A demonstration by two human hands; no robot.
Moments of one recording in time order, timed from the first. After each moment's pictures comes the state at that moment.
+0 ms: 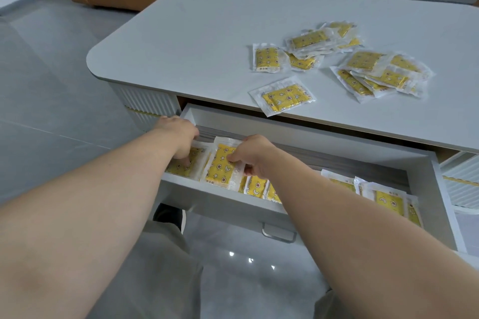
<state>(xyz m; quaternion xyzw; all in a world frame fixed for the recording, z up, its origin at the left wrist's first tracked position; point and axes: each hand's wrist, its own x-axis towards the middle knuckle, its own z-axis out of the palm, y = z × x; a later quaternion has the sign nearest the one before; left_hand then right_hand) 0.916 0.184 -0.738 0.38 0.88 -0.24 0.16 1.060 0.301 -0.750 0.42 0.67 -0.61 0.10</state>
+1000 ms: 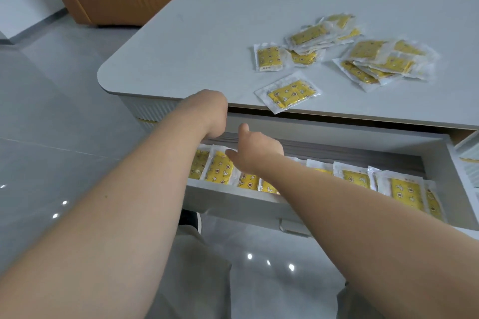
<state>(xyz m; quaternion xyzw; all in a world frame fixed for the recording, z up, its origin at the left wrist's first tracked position) 0.953 0.217 -0.669 0.38 0.91 -0.10 0.12 1.052 0.282 -0.760 0.29 0.94 -0.19 0.07</state>
